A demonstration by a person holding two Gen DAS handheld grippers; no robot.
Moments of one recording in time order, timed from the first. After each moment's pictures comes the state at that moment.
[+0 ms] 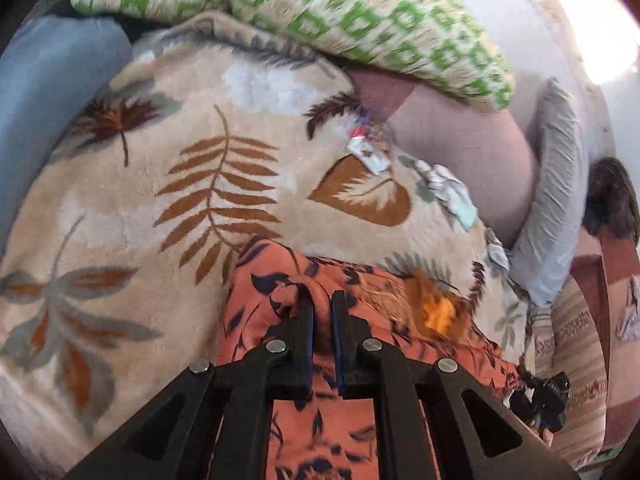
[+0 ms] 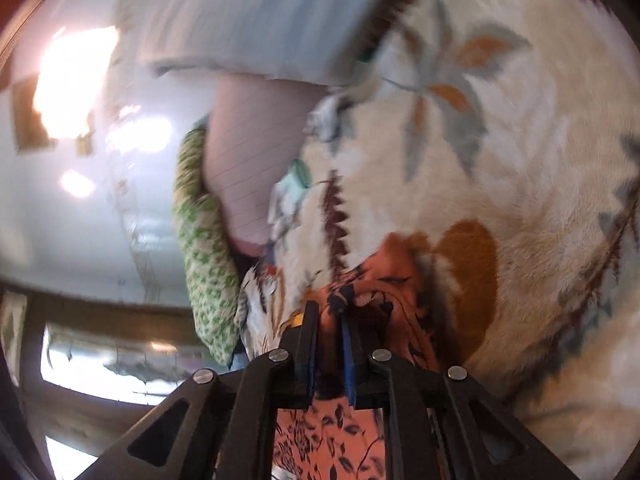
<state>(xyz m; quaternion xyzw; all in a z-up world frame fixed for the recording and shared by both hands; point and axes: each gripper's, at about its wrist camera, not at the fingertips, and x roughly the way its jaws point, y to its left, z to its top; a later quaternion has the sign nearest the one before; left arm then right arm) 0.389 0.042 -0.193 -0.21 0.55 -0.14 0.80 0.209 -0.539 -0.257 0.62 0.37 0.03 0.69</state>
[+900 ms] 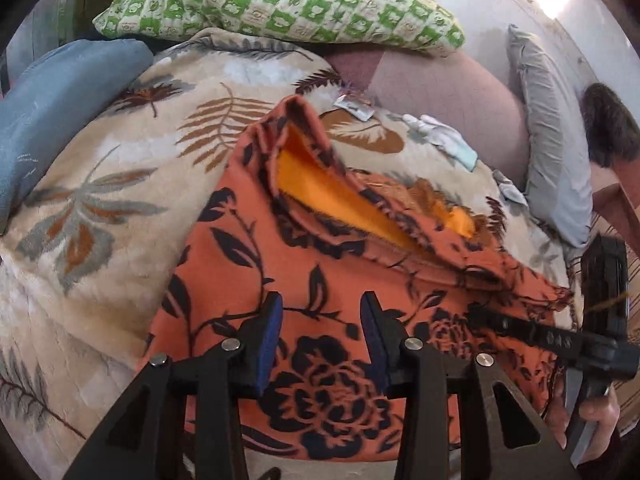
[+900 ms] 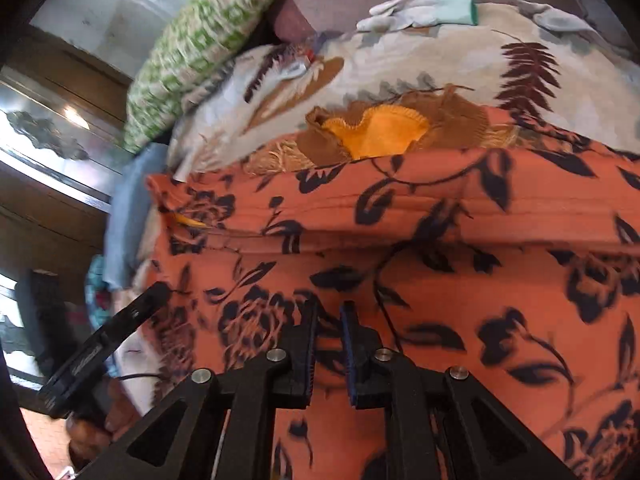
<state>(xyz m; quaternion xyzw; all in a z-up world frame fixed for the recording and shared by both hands) 0.256 0.012 -0.215 -0.12 0.49 -0.13 0.86 0.273 -0.268 -0.222 0.20 0.56 0.13 0.79</state>
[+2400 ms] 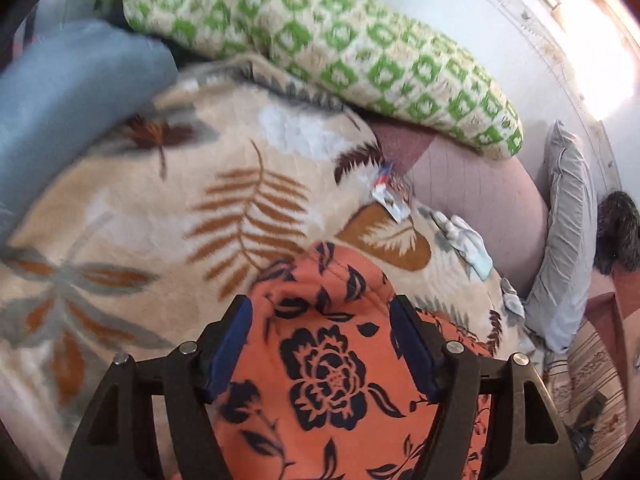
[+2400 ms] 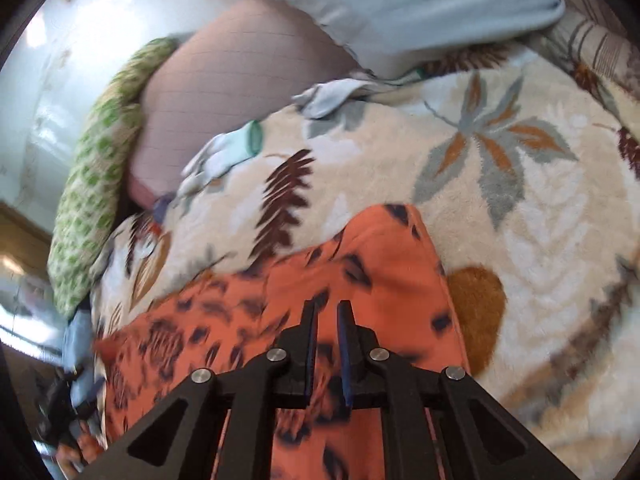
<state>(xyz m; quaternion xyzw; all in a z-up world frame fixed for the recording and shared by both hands) 0.349 0.050 -0.182 -0.22 0.44 -0.08 0.87 0.239 -0.439 -0.200 0.32 0.47 -0.06 0.82</state>
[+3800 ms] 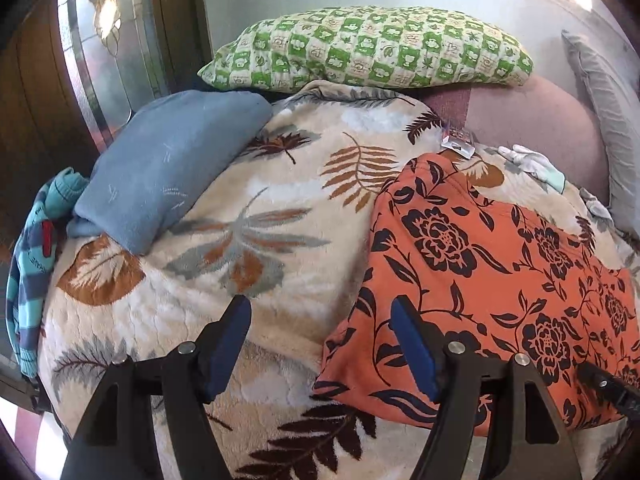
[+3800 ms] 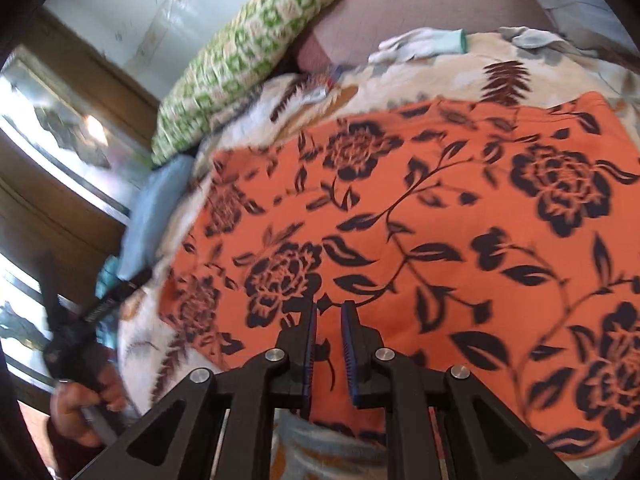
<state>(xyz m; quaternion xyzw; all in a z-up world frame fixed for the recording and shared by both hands) 0.226 0.049 -0.173 -0.01 0.43 0.06 0.90 0.194 -0.251 -0.213 0.22 0.51 0.14 0.82</state>
